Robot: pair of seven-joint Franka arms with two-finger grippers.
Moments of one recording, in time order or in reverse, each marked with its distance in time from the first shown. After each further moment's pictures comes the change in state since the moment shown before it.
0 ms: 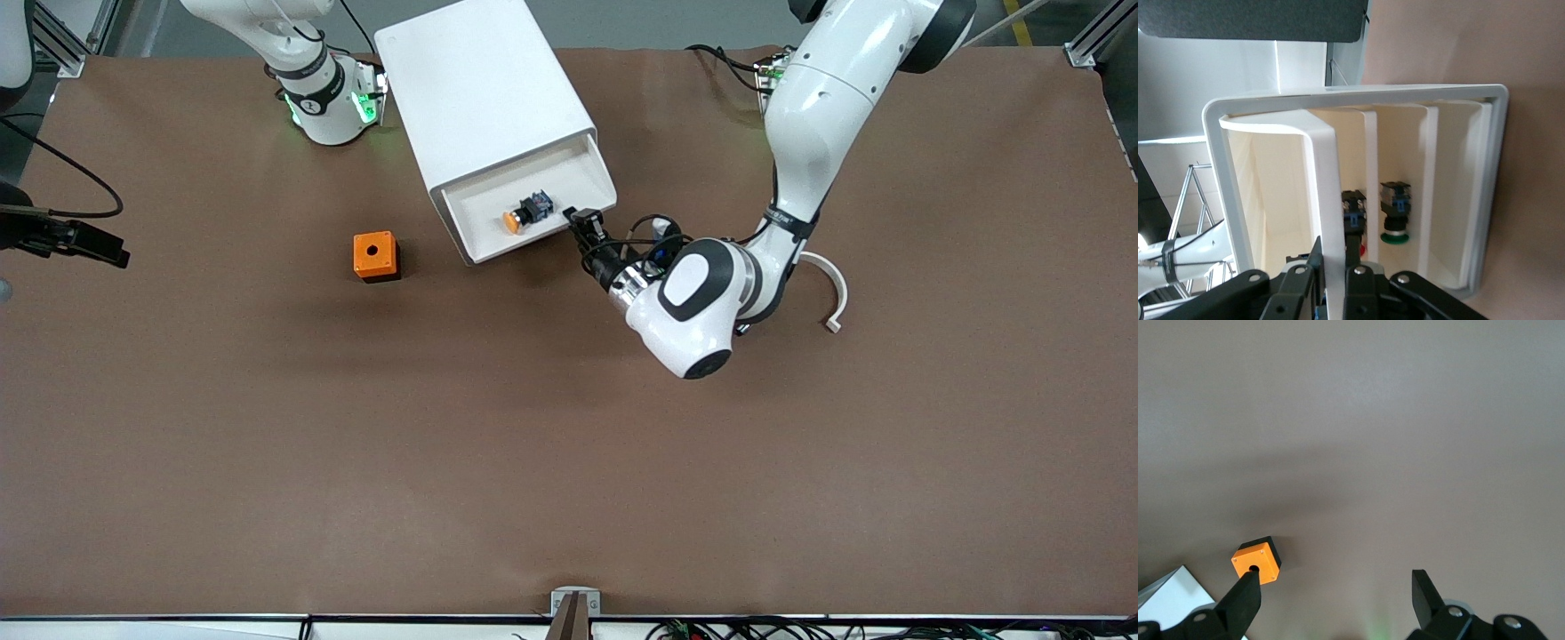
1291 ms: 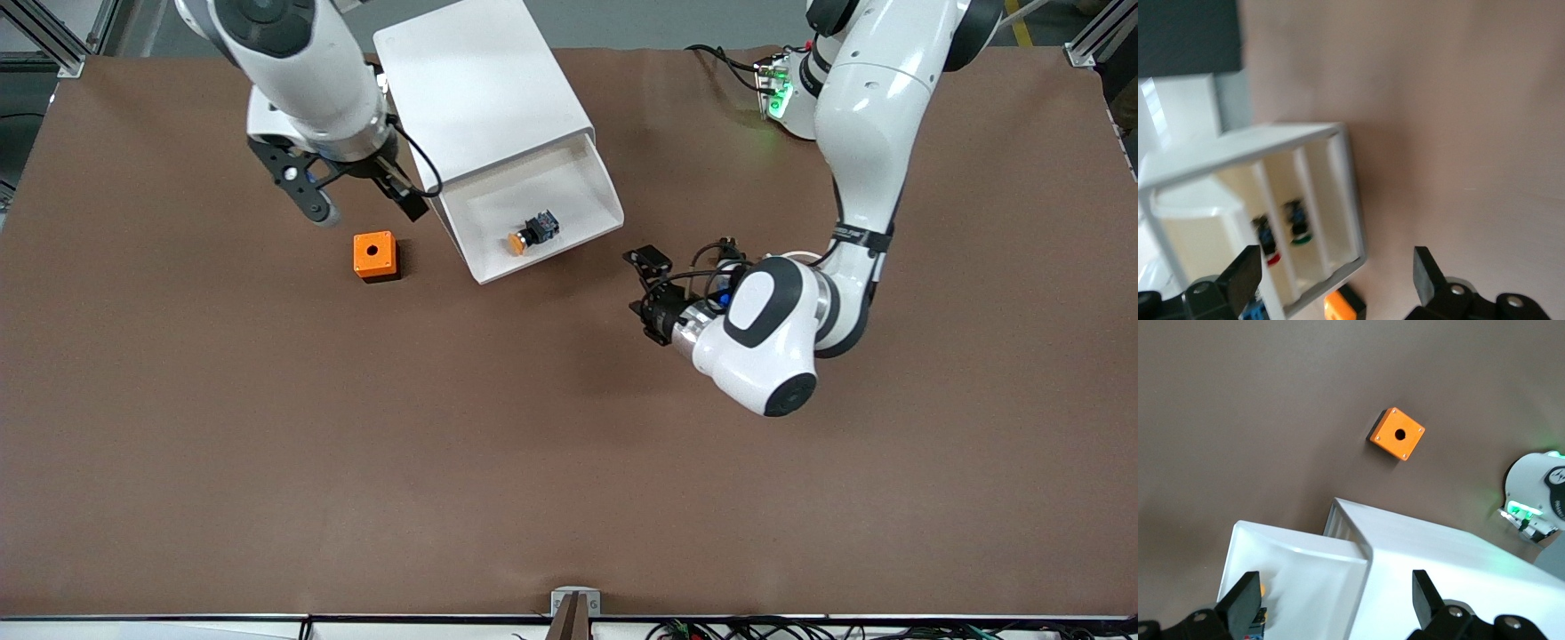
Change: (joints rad) left arm 0.082 -0.024 0.084 0.166 0.348 0.012 0.279; right arm 0.642 0.045 0.023 -0.019 0.125 -0.004 1.395
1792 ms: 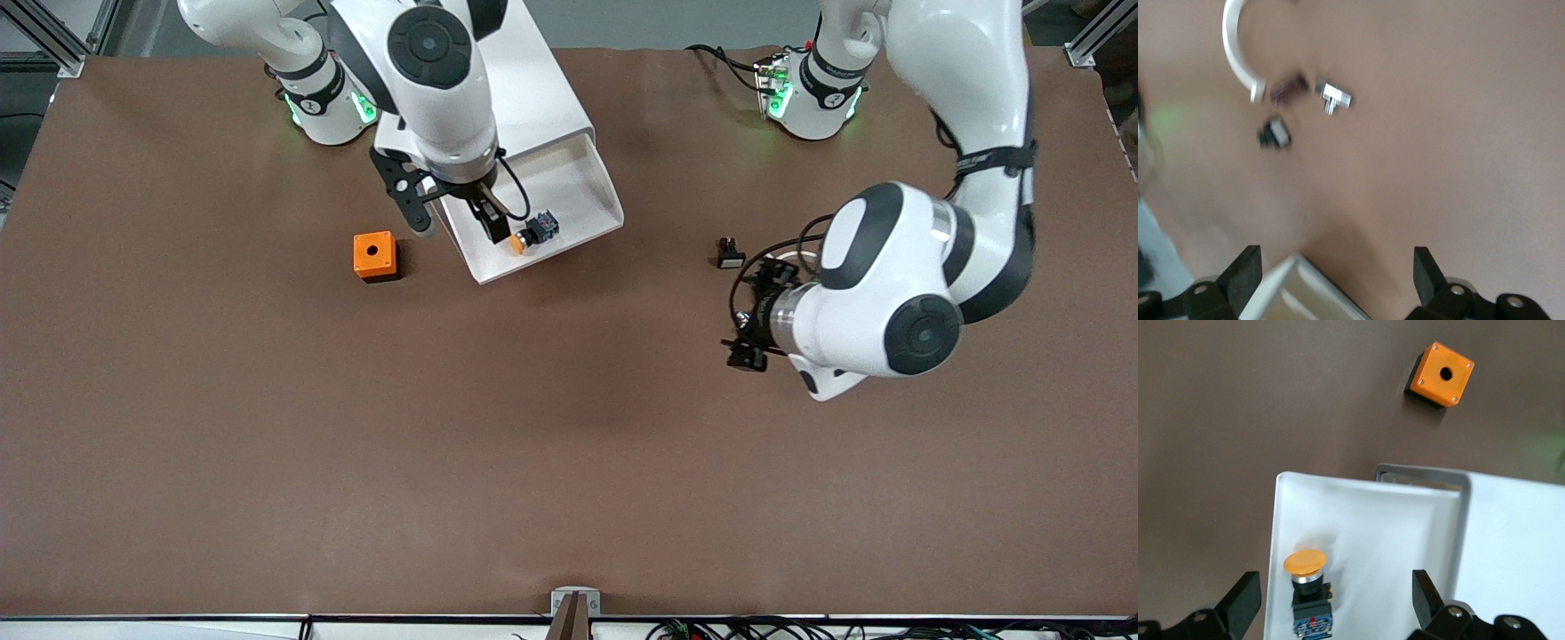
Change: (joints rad) left arm 0.012 -0.191 0.089 0.032 0.384 -0.004 0.671; right arm 0.131 0.124 -0.001 -0.007 0.002 0.207 0.278
